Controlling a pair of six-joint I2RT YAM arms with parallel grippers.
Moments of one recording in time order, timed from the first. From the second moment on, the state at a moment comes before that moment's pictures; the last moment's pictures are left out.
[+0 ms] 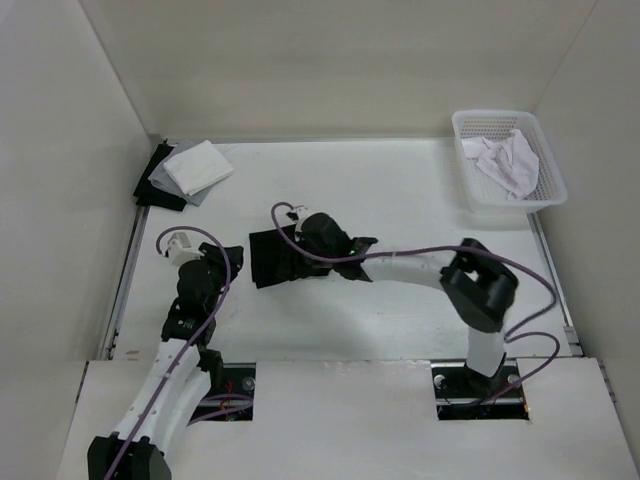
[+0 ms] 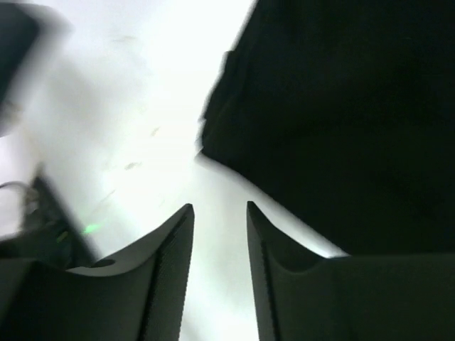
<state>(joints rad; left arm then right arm) -0.15 0.58 0.23 0.08 -0.12 -0.94 0.96 1.96 1.29 0.04 -0.16 0.57</state>
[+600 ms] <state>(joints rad) -0.06 0.66 0.27 -0.14 -0.12 -0.83 0.48 1.33 0.51 0.40 0.07 0.77</state>
